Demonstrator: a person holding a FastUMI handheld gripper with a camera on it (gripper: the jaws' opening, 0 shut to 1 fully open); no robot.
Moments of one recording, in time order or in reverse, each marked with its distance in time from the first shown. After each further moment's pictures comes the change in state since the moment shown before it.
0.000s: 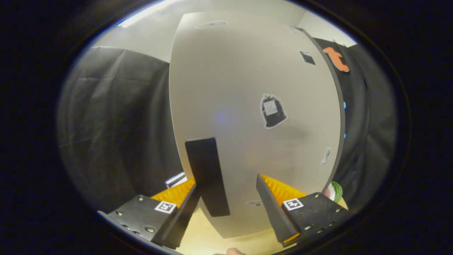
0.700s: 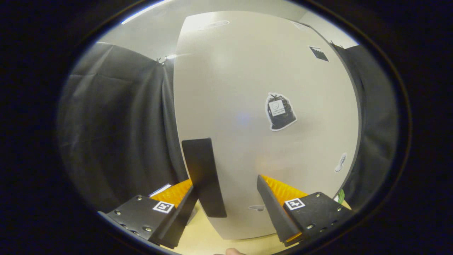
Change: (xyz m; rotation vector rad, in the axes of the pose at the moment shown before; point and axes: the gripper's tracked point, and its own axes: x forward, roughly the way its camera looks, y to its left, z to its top) arm 0.027 0.010 0.003 -0.014 -0.033 -0.120
